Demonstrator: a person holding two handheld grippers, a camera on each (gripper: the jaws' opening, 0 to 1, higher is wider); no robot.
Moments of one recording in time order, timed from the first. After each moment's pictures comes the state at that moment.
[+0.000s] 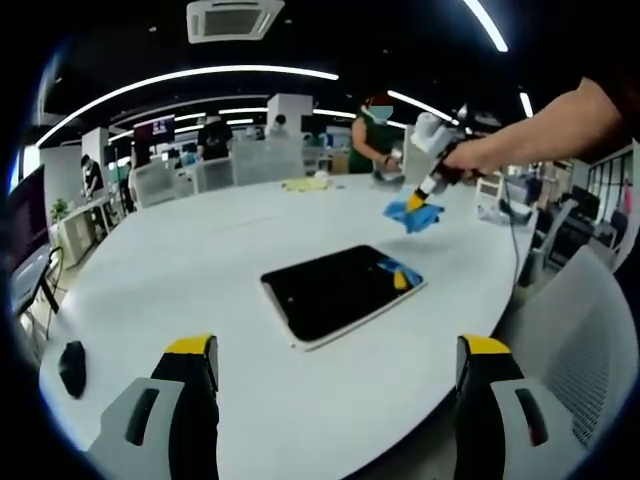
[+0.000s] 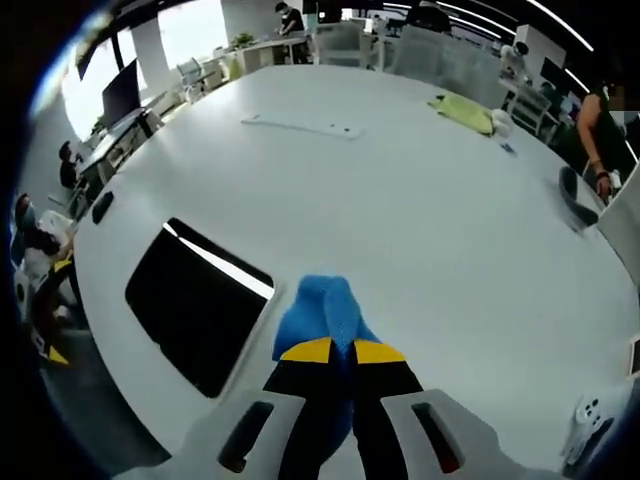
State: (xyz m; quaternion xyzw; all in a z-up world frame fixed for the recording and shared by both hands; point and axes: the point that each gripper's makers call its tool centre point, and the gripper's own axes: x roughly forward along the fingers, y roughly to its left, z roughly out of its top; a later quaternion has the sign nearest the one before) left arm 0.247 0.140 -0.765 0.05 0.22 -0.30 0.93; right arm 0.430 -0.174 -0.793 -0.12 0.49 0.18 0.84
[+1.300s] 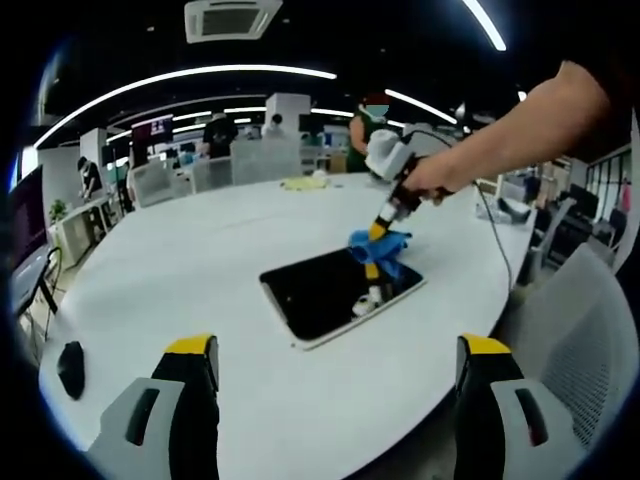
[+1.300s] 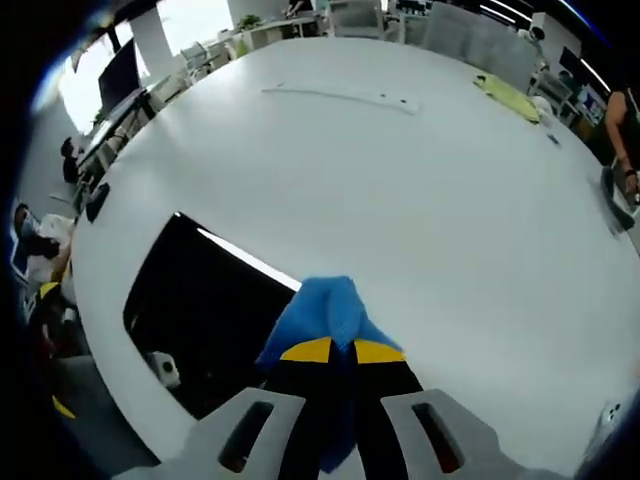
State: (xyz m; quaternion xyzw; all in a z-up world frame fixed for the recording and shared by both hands) left arm 0.248 0.141 -0.768 0.05 0.22 -0.31 0.92; right arm 0.446 -0.094 -0.852 -0.10 0.53 0.19 0.82
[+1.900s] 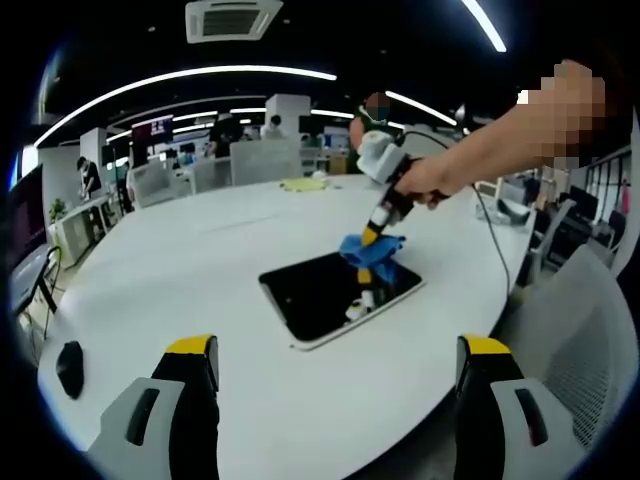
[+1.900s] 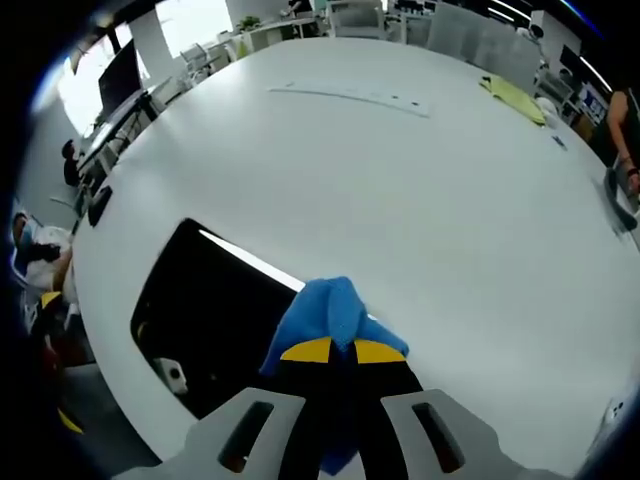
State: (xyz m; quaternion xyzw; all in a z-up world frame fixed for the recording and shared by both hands) left arm 0.248 0.141 -0.766 0.05 0.22 -0.31 0.92; right arm 0.443 -0.071 -0.849 -0.10 0.53 0.20 0.82
